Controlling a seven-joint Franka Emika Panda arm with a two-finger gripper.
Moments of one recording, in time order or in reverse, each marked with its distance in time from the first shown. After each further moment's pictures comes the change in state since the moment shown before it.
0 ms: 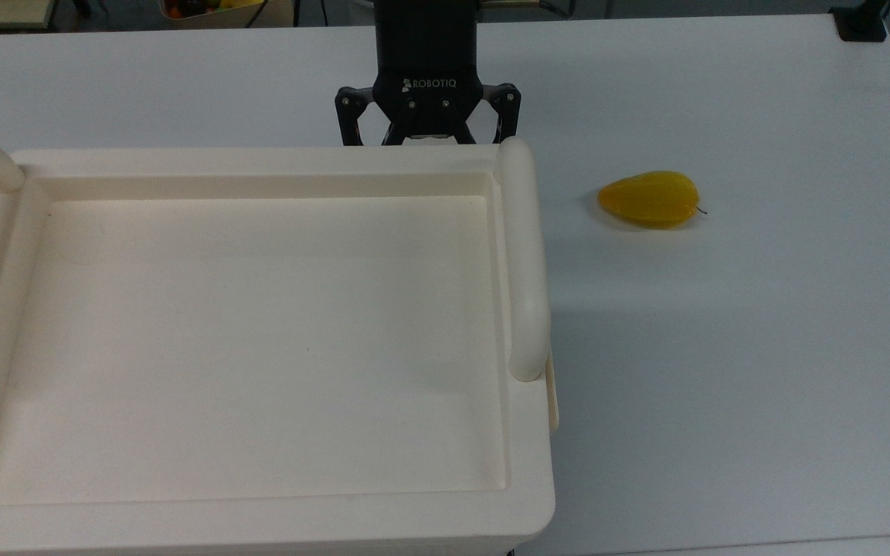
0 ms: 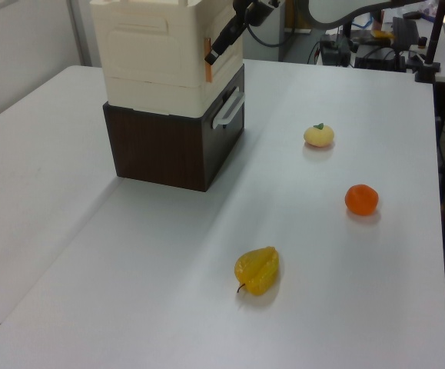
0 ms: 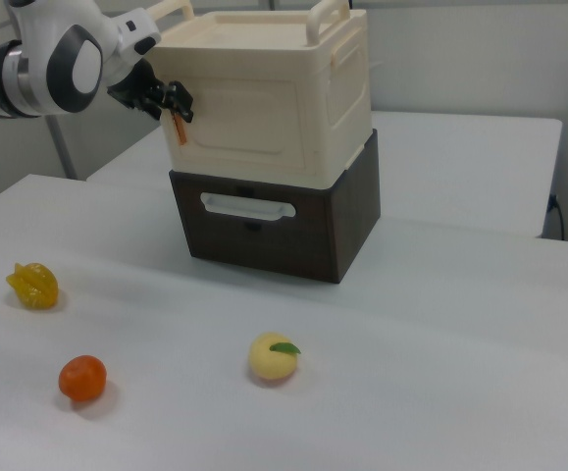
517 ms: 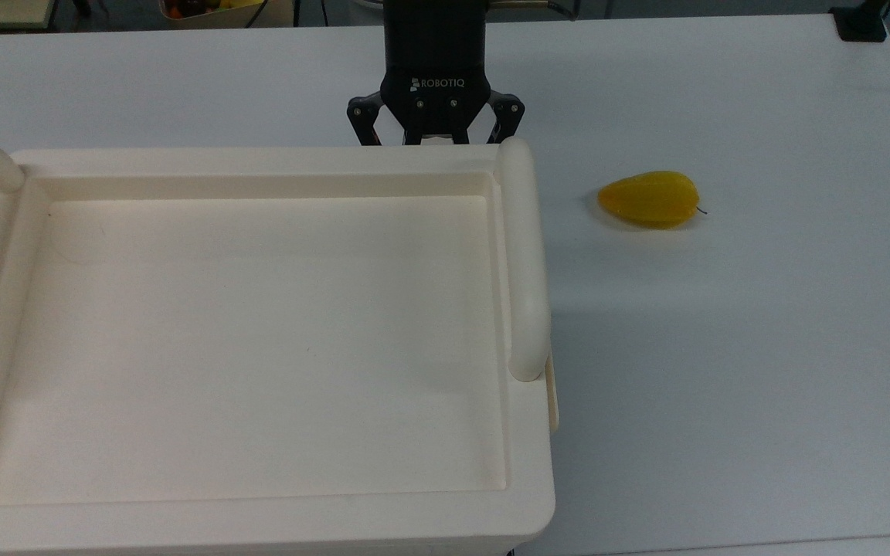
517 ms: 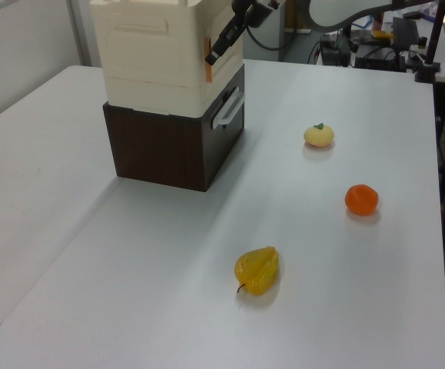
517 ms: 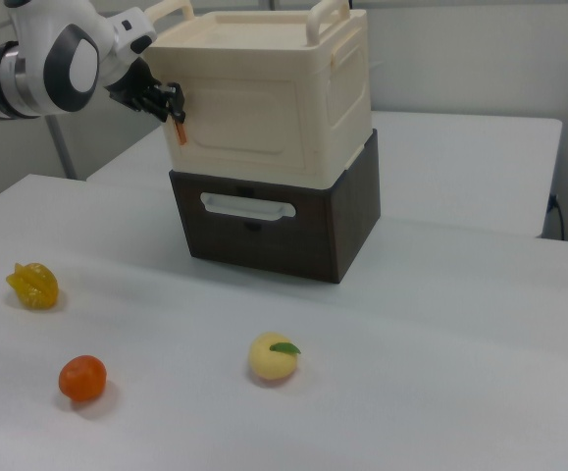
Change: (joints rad) arm 0.007 0.000 0.000 0.000 -0.022 0.000 0.000
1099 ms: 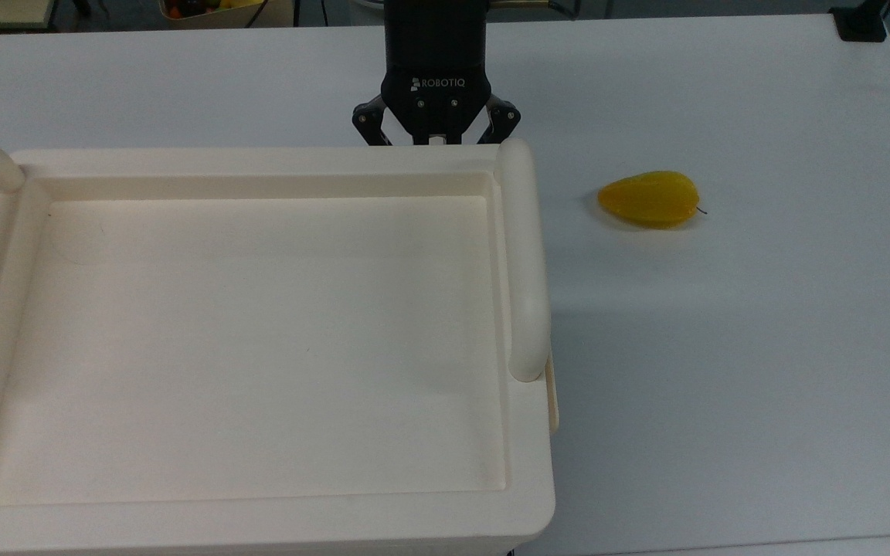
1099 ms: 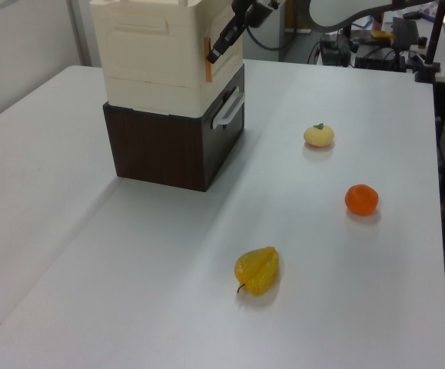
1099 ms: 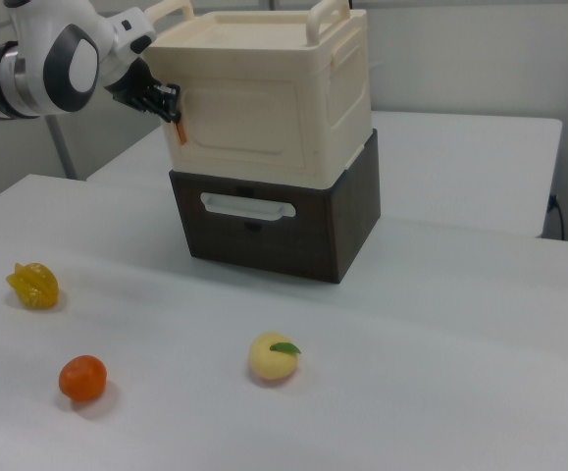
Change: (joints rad) arm 0.000 0.000 0.000 0.000 0.000 0.000 0.000
